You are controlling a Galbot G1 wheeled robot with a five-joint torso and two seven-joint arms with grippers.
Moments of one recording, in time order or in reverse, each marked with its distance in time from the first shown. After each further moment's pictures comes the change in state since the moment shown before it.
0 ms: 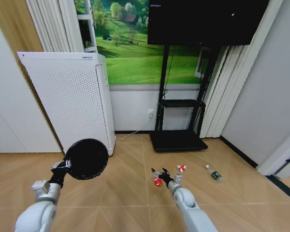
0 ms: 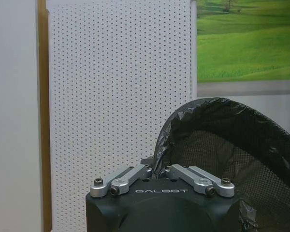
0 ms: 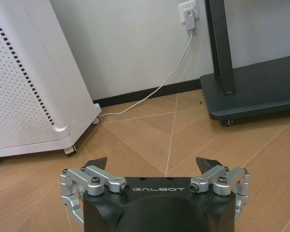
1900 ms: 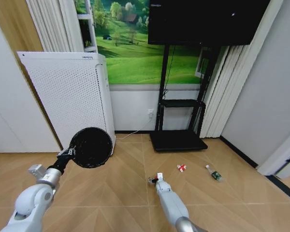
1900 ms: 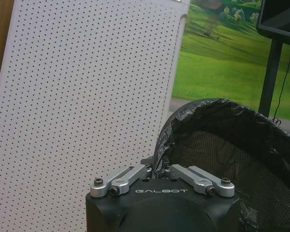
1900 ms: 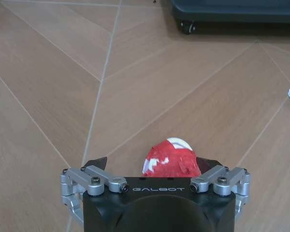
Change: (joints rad) left arm -0.124 0.149 0.023 0.069 -0.317 0.071 0.067; right arm 0.415 0.274 0.119 -0.842 -0.470 -0.011 0.211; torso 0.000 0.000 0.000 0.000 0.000
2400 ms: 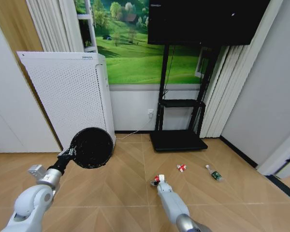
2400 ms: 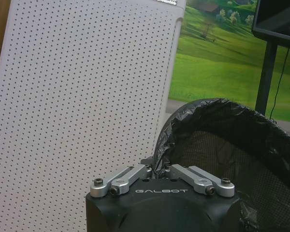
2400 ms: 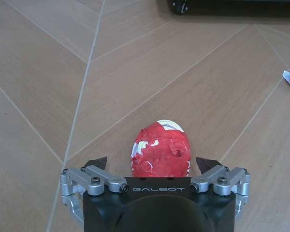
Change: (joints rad) left arm 0.010 0.014 -0.007 -0.021 -0.014 0.005 -0.003; right arm 0.049 -0.003 0.009 -0.117 0.010 0.024 0.026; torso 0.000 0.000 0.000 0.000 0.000
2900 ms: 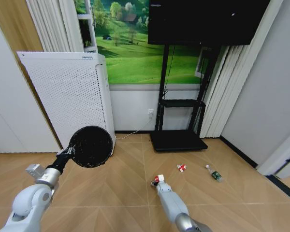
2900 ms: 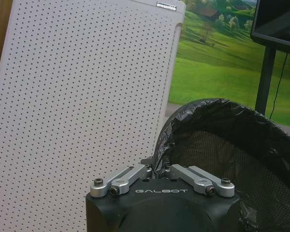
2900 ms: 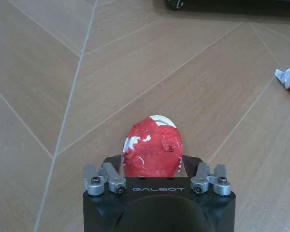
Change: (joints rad) left arm -0.005 -0.001 -0.007 -0.004 -0.008 0.001 0.003; right arm 0.004 0.000 -0.001 -0.007 -0.014 -0.017 0.023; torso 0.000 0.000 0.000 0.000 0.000
